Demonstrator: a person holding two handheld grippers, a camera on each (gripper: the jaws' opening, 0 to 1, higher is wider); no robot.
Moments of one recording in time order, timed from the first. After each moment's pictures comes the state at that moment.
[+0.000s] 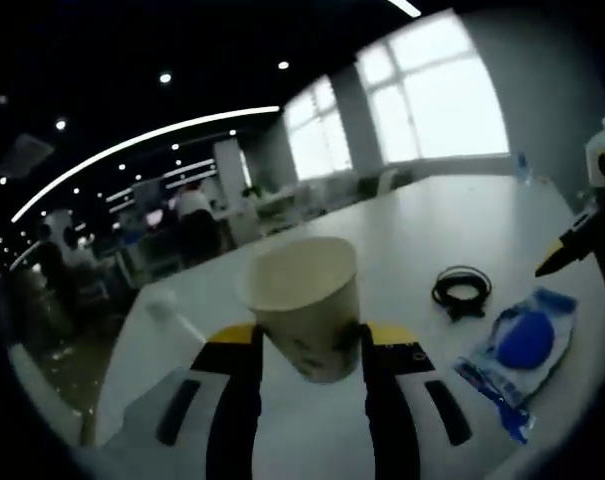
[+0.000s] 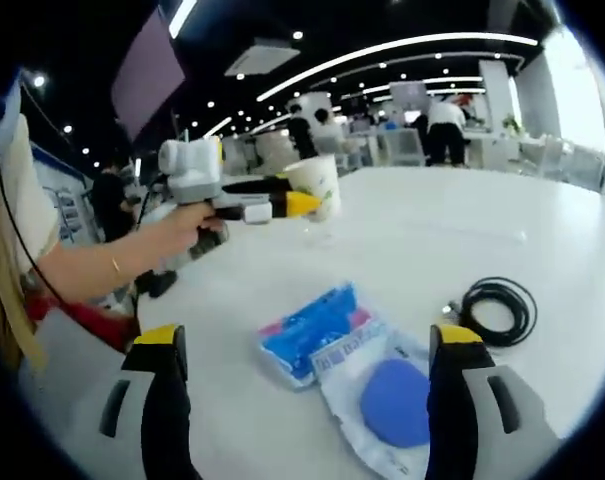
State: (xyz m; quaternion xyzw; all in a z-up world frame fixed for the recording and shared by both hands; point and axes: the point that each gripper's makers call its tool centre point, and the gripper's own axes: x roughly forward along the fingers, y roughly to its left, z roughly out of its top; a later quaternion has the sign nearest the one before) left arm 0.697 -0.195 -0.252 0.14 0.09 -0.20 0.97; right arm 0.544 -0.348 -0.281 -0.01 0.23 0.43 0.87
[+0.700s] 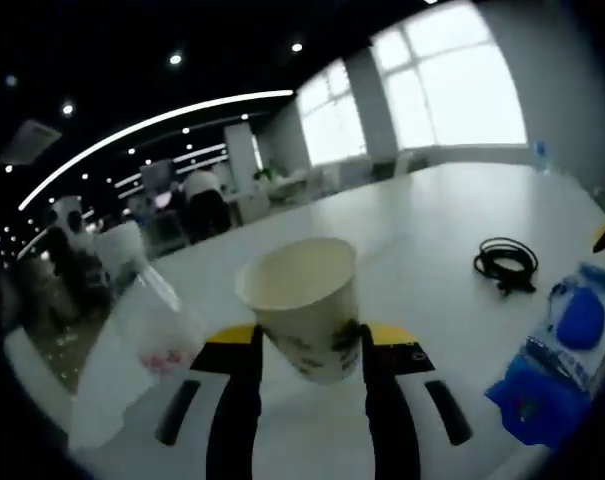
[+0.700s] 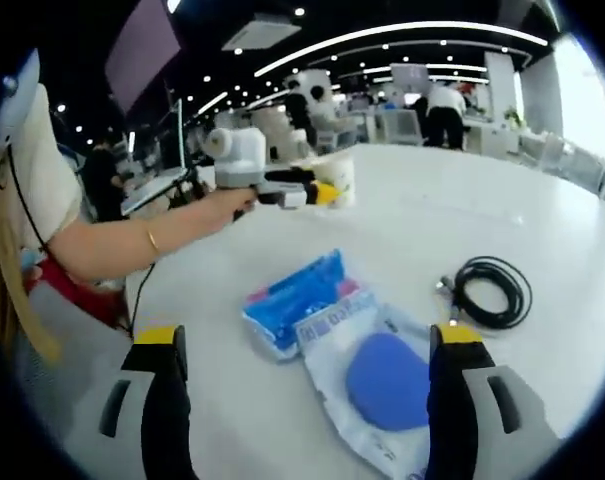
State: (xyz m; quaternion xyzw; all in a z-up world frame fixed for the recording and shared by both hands) left arm 0.747 -0.182 -0.314 0.14 0.12 -0.17 0.97; right arm 0.541 -0.357 -0.309 -0.05 0.27 0.43 0.86
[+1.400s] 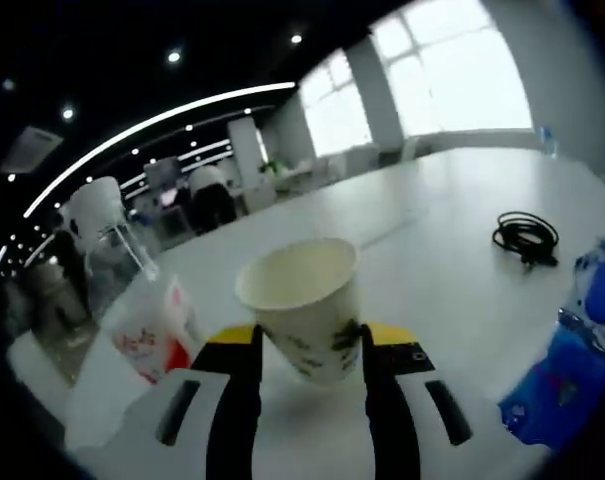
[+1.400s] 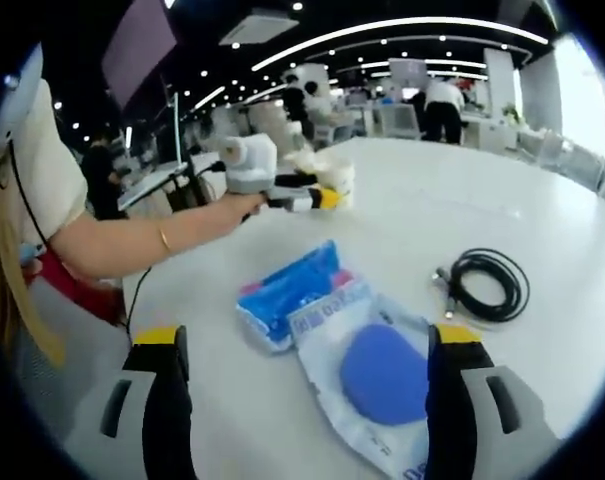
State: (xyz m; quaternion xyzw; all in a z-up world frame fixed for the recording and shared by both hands) left arm 0.762 -0.175 -0.341 0.15 0.13 -0.15 0.97; right arm 0.542 -0.362 -0.316 -0.05 0.28 0.42 0.86
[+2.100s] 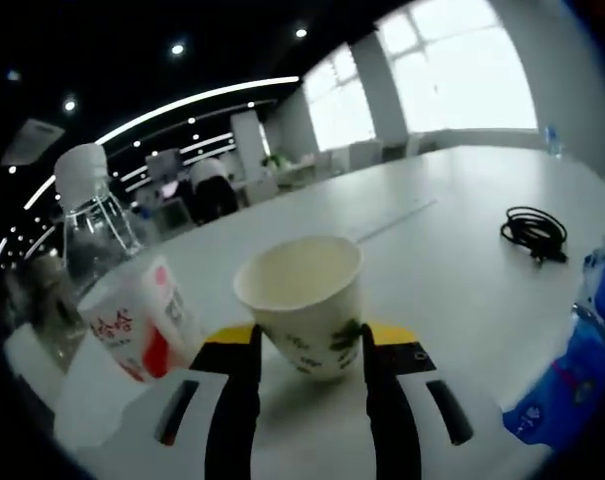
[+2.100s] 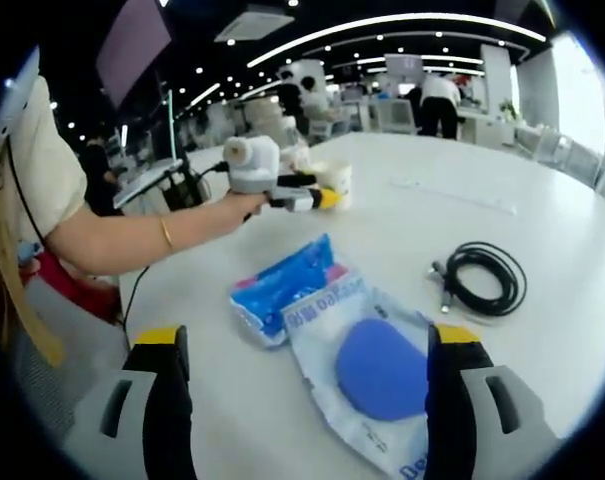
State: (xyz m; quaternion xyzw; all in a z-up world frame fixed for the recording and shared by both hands) left arm 0.770 -0.175 -0.354 0.14 0.14 -0.15 0.97; right arm 0.543 -0.367 -0.321 -0.05 0.29 0.41 0.86
